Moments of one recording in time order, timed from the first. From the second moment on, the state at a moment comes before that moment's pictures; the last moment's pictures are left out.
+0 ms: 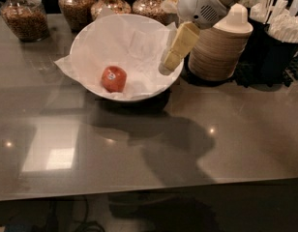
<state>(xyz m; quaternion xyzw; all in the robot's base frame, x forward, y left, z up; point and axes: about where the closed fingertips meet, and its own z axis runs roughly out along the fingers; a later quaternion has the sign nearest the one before) 0.570 -0.042 0.995 -0.67 0.66 0.13 0.33</state>
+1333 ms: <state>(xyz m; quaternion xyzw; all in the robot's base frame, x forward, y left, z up) 0.585 -0.019 0.976 -0.65 0.64 0.20 0.34</state>
